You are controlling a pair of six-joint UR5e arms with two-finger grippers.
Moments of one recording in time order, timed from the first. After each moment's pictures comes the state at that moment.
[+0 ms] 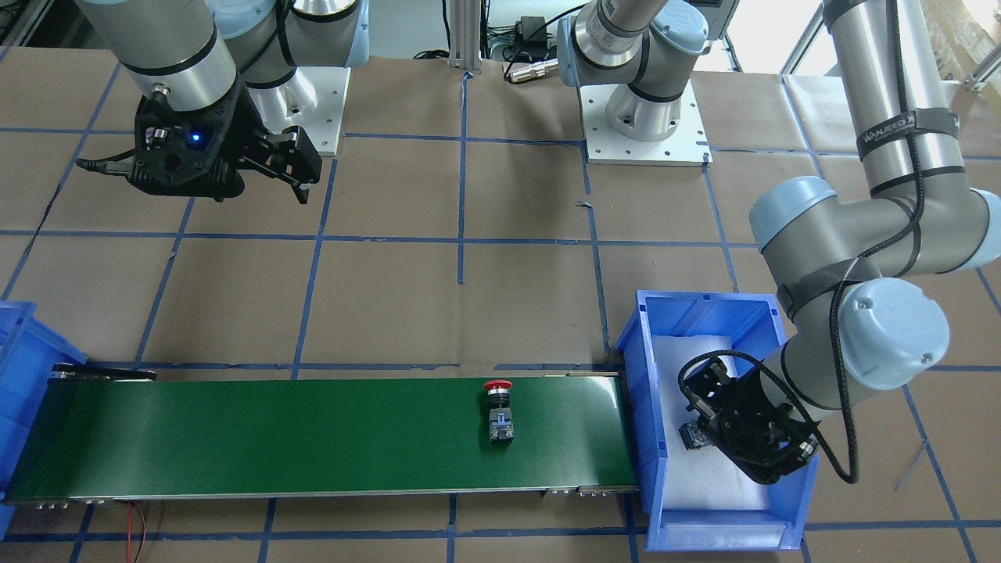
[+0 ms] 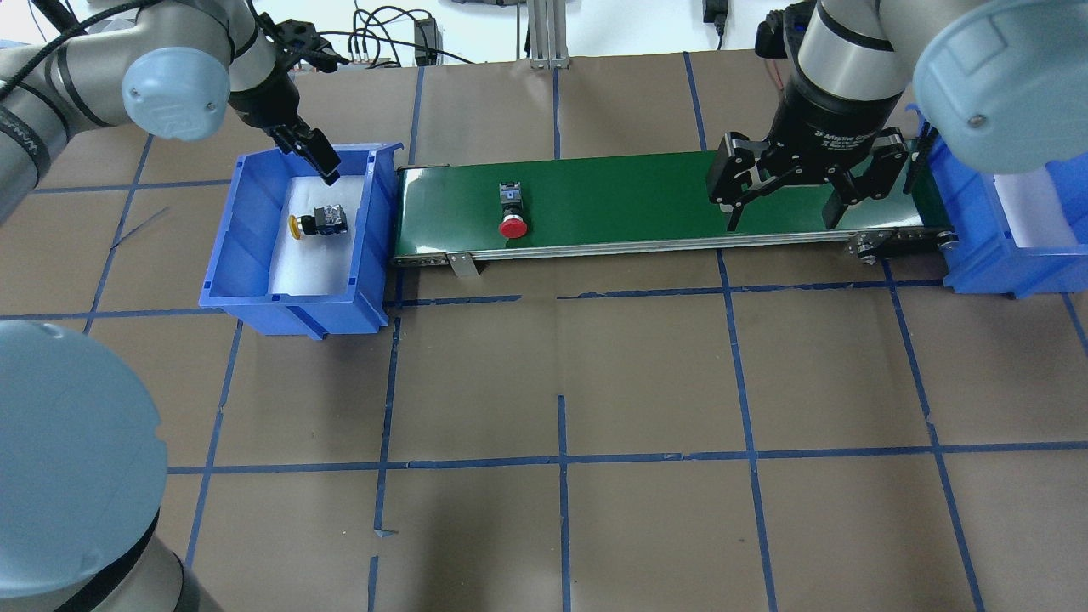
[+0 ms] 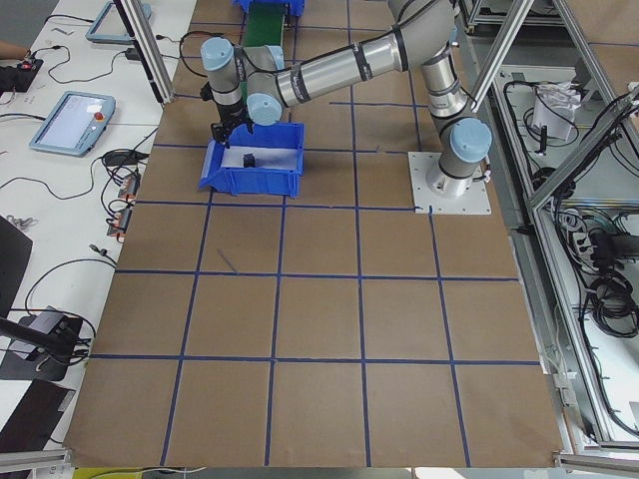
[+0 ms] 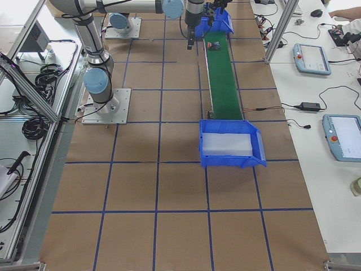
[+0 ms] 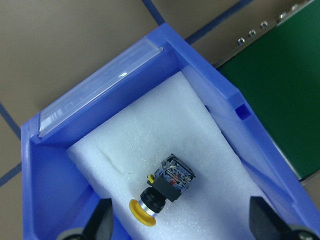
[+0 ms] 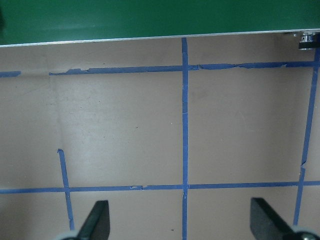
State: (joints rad) left arm -1.44 -2.13 -1.40 -1.23 1.56 1.22; right arm 1.61 -1.55 1.57 -1.51 -1.55 0.06
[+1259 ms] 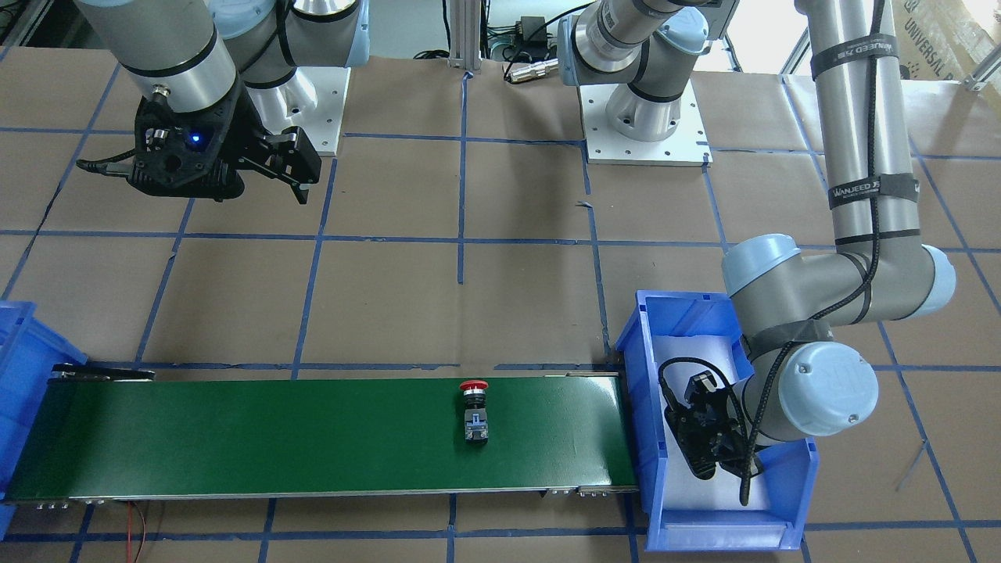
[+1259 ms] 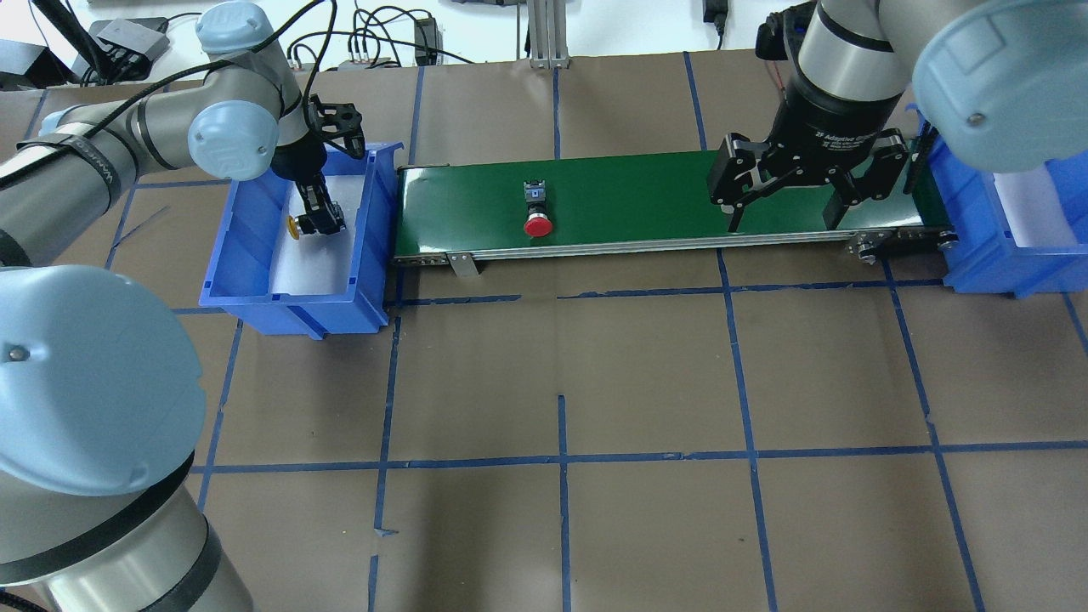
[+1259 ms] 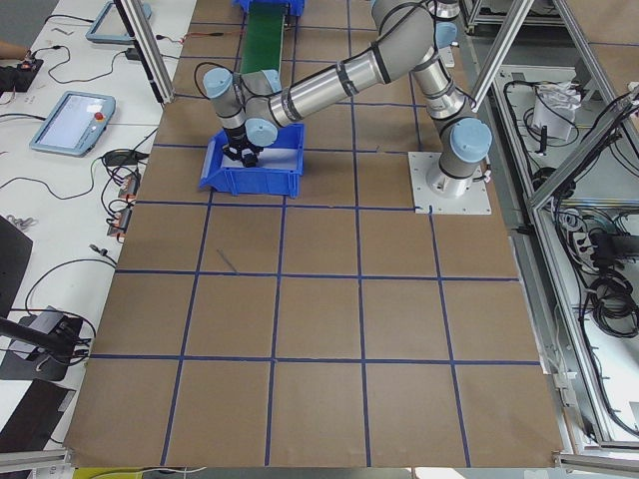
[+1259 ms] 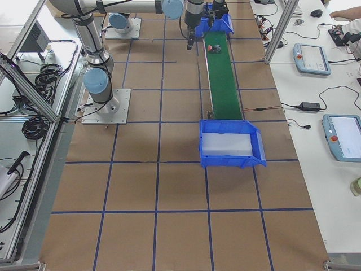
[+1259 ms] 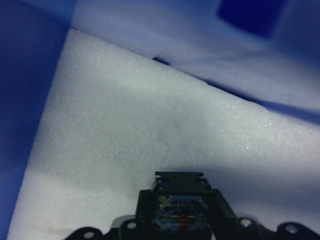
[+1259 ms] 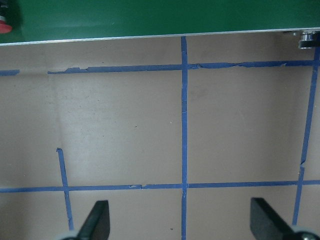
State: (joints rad) left arm -1.44 -2.18 -1.42 -1.21 1.62 1.31; right arm 1.61 -1.55 1.58 -1.51 -1.56 0.06
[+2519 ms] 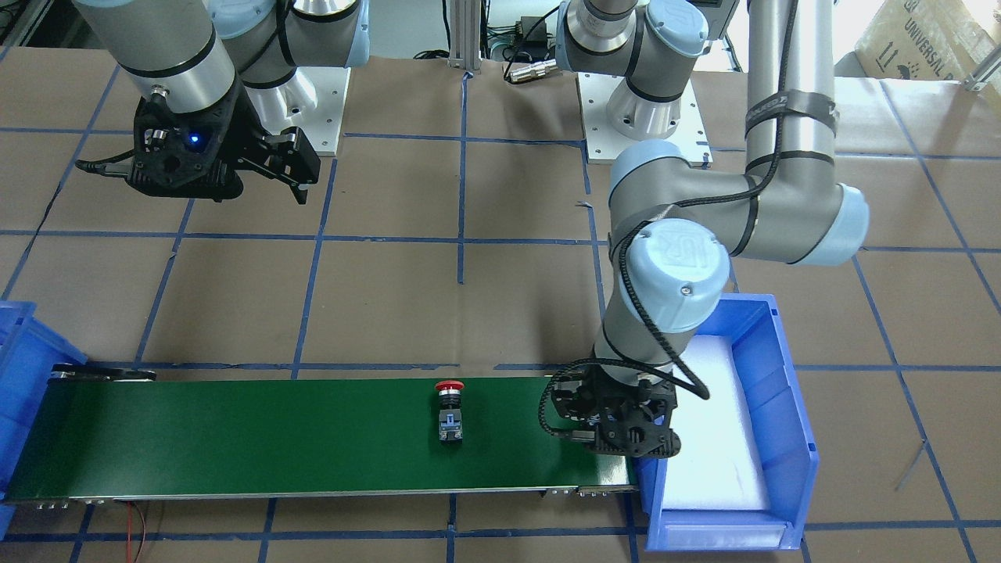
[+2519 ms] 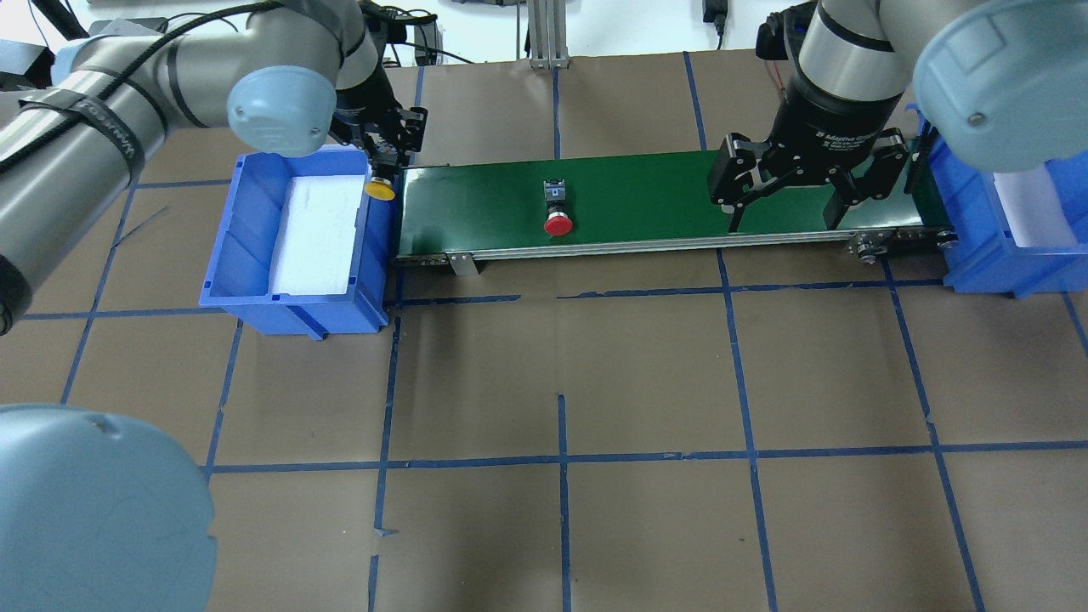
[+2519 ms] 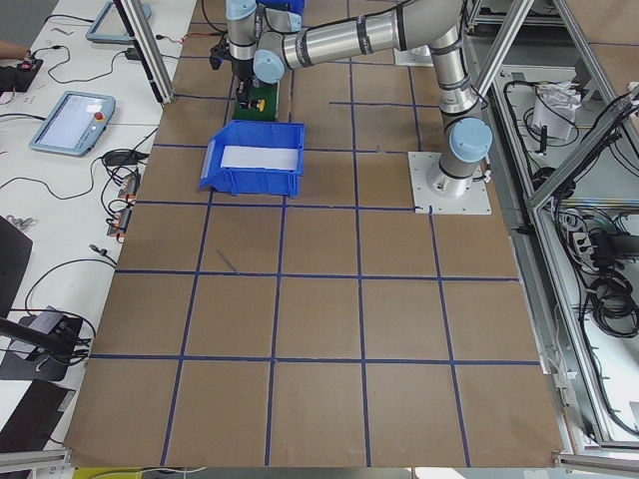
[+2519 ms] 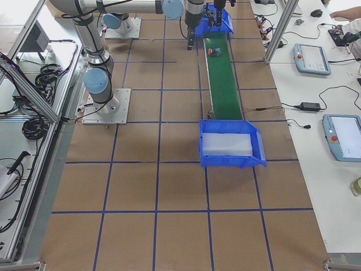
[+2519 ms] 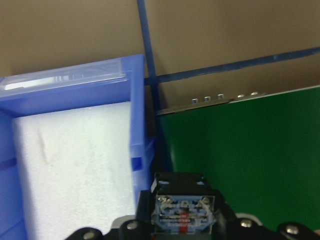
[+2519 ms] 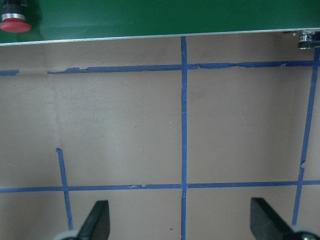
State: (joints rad) left arm -1.70 -2.09 -1.41 -1.12 1.61 -0.04; right arm 1.61 -1.55 1.58 -1.51 -1.56 0.06
